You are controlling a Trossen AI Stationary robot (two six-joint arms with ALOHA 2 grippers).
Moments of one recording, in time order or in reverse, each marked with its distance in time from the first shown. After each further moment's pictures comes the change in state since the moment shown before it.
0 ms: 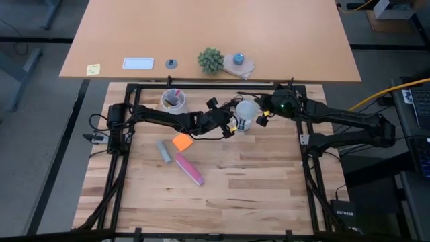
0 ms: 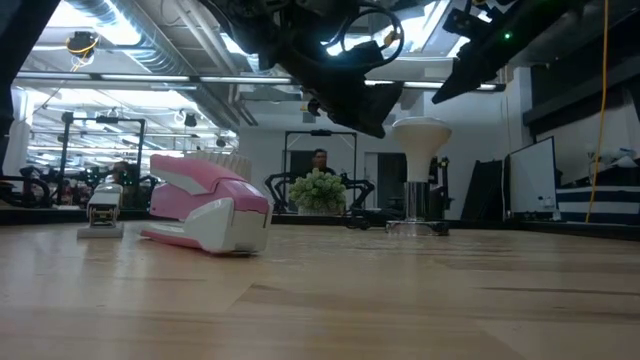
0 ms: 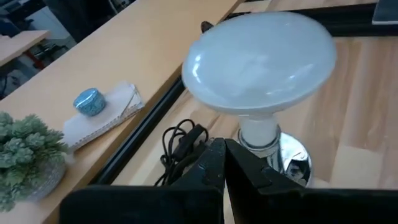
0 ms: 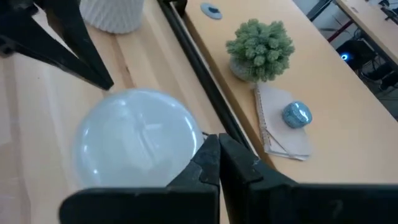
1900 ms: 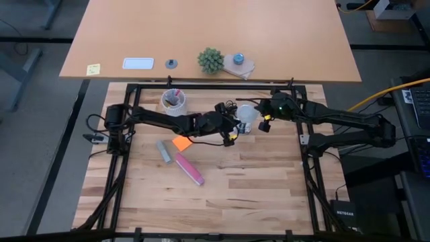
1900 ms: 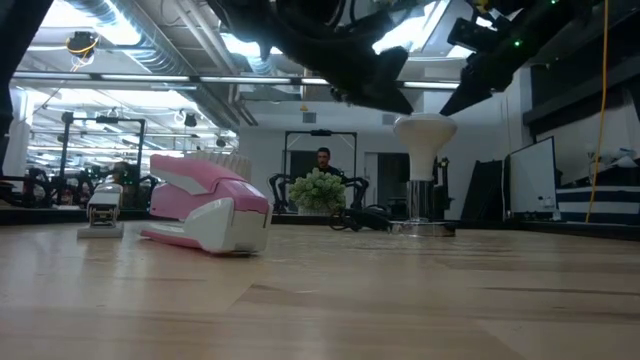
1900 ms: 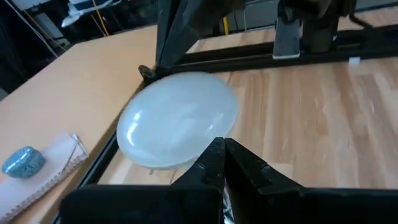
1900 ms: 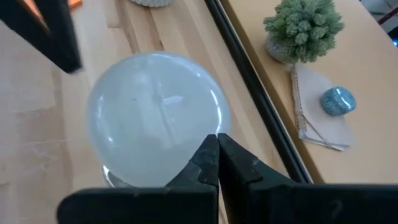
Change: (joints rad) left arm -0.036 -0.021 0.000 0.075 0.228 0.116; right arm 0.000 -0.007 -0.034 -0.071 -0.110 0.024
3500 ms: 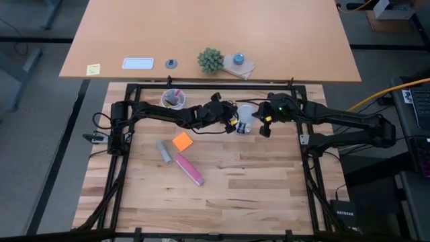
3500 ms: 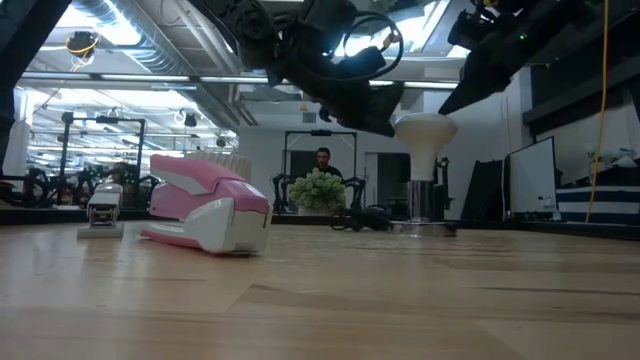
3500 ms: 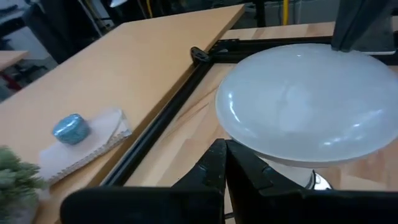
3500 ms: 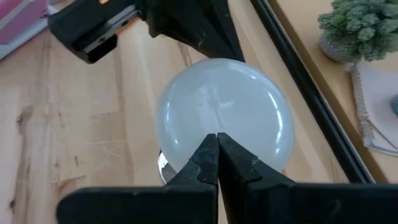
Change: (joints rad) left arm 0.105 0.052 0.000 0.071 -0.068 -0.048; right arm 0.001 0.000 -0.003 -0.013 -0.187 0.077
